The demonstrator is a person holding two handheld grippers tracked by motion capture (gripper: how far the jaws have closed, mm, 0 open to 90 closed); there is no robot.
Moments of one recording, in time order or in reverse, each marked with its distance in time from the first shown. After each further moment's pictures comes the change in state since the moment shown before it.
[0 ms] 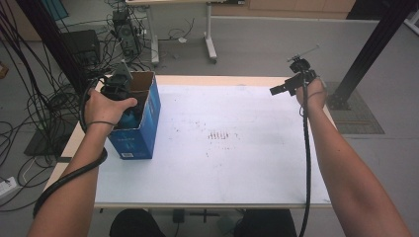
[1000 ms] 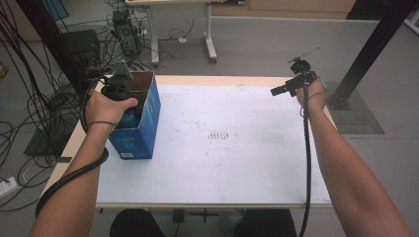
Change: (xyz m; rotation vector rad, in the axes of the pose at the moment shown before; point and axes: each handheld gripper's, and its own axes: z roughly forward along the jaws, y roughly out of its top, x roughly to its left) left arm 0.001 0.001 0.002 -0.001 -0.003 -0.006; right arm -0.005 -0.004 0.003 0.002 0.004 0.012
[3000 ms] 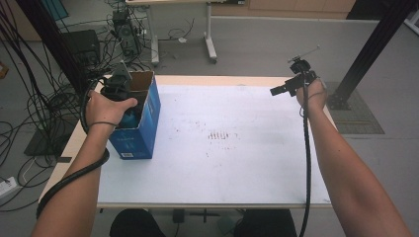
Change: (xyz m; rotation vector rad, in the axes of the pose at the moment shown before) left arm 0.001 -0.001 0.000 -0.004 -0.003 -0.023; right arm 0.002 0.001 -0.001 -0.003 0.003 -0.003
